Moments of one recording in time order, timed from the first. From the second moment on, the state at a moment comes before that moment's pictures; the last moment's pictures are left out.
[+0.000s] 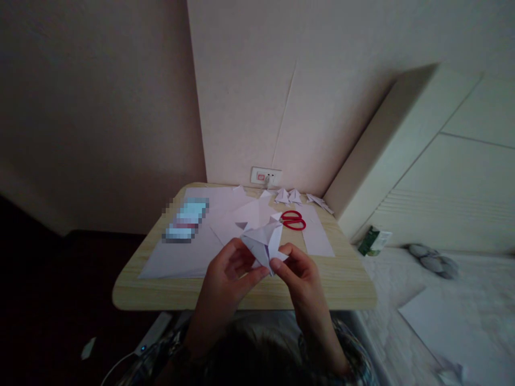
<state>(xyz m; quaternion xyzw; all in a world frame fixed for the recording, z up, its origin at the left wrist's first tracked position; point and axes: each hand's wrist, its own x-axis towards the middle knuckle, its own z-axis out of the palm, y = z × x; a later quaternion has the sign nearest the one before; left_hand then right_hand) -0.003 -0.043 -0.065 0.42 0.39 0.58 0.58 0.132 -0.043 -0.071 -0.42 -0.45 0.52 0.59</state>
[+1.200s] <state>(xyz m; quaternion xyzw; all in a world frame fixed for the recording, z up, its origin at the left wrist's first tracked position) 0.007 -0.043 -0.068 0.37 0.37 0.66 0.53 0.126 -0.044 -0.072 -0.42 -0.54 0.44 0.58</state>
